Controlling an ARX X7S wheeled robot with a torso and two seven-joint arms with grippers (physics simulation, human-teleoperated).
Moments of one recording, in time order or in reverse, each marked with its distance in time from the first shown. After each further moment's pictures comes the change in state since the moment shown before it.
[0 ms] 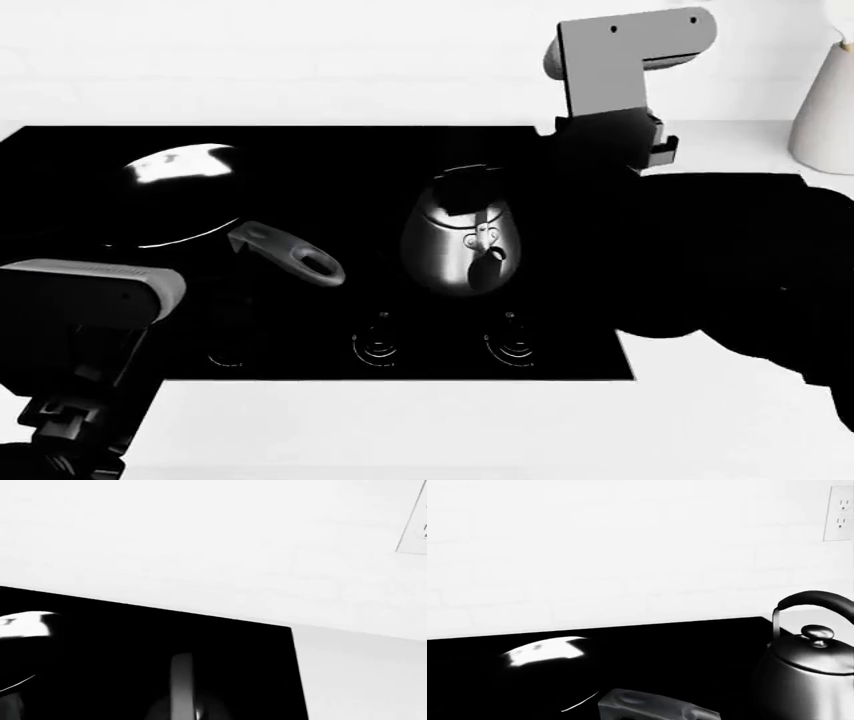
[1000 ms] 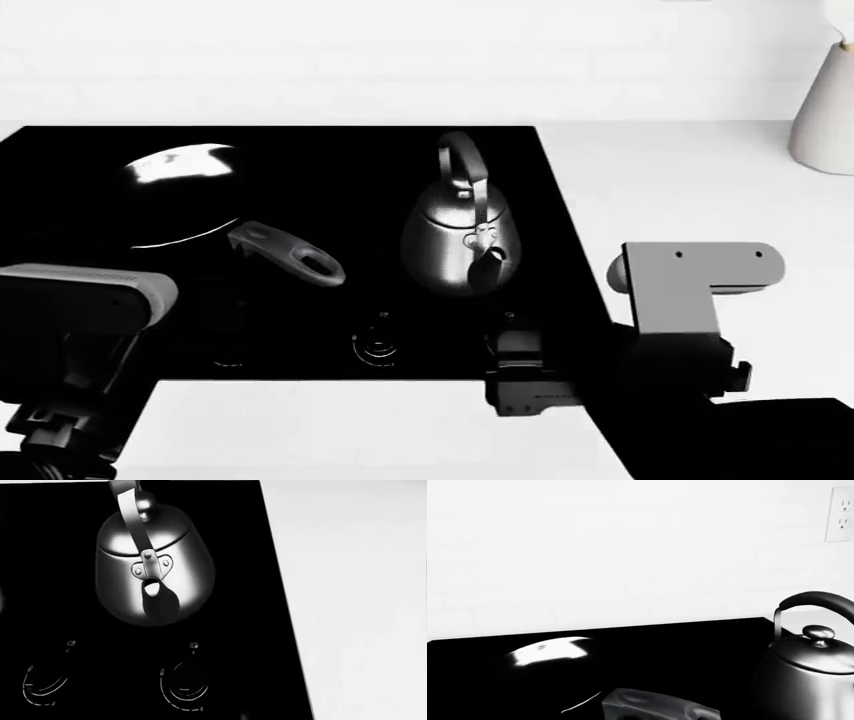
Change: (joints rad) left arm 0.022 -0.024 -0.015 0.017 -0.026 0.015 -0.021; right arm -0.332 0.265 -0.028 -0.514 0.315 -0.248 0.445
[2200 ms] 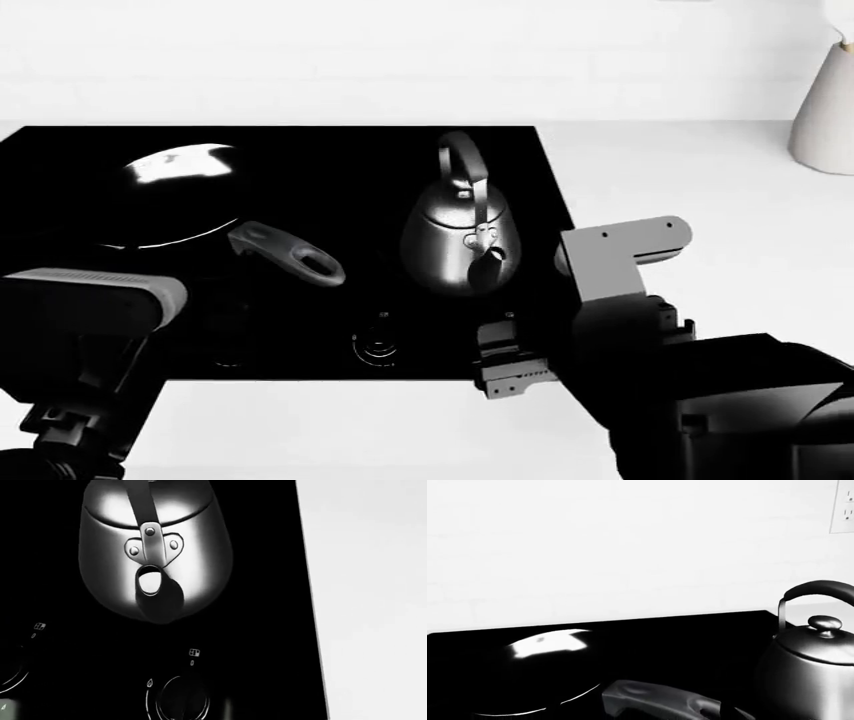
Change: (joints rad) left arm 0.016 -0.002 0.040 -0.035 0.041 0.038 0.016; right arm 0.087 -0.072 -0.104 0.282 -0.033 0.199 -0.218
